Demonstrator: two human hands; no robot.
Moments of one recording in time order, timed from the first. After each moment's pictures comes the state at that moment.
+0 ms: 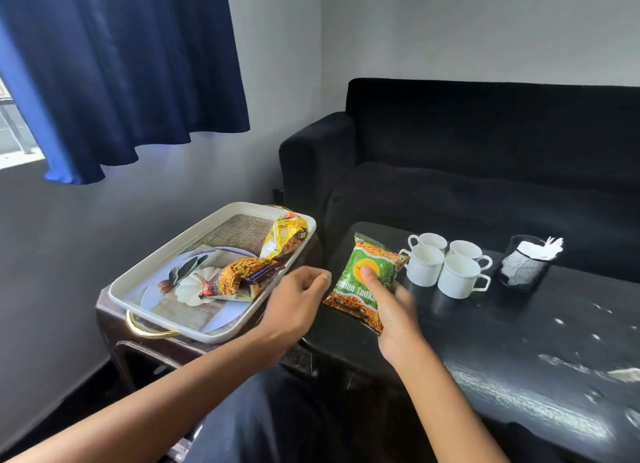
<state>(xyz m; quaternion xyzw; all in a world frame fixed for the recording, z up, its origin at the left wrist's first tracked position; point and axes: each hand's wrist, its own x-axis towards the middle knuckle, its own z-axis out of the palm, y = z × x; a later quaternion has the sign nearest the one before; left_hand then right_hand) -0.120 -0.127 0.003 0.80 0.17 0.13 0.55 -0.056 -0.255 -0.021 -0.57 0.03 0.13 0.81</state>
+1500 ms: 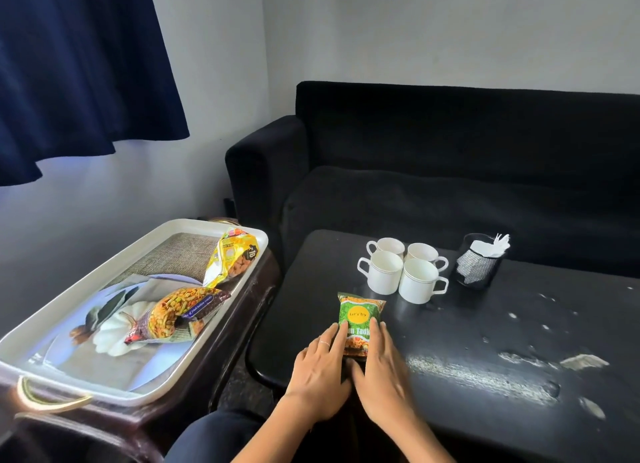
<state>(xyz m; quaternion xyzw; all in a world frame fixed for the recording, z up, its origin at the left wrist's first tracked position) -0.059 -0.185 -0.107 0.98 -0.02 -0.05 0.19 -0.037 -0.301 -0.112 -0.97 -0.10 0.00 0.23</state>
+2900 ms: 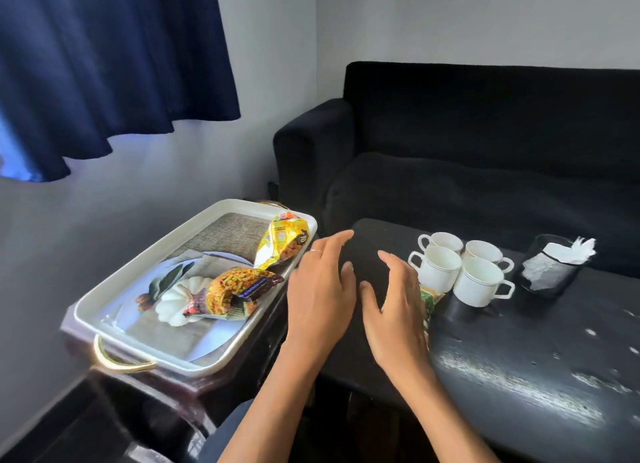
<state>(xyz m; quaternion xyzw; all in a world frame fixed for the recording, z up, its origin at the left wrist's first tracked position) -0.066 -0.133 -0.006 0.90 0.09 0.33 0.28 -0.045 -0.231 -0.026 -0.85 -0.18 -0.18 0.46</state>
